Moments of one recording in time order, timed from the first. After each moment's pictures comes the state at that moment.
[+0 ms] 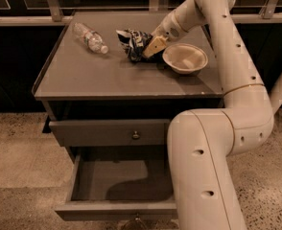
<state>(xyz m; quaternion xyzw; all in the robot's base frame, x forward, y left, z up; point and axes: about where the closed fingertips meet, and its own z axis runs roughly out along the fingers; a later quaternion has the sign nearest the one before) 0.801 -0.055 0.857 -0.57 0.73 0.19 0.34</state>
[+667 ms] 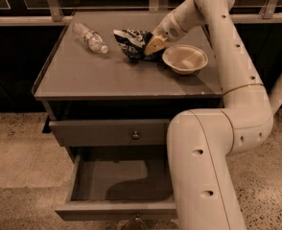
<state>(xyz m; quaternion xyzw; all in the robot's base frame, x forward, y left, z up) 0.801 -0.054 0.856 -0.57 0.73 0.19 0.34</state>
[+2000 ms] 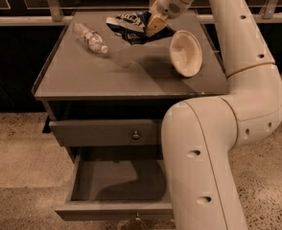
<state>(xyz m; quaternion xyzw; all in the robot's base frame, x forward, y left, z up) 0.775 -0.050 0.939 -0.64 0.69 0.10 0.33</state>
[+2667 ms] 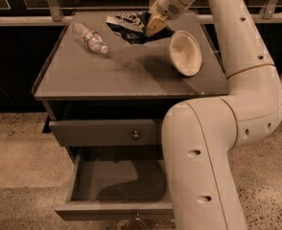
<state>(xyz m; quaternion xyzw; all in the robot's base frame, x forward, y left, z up) 0.782 -0.049 0.935 -0.63 0.69 0.10 0.34</state>
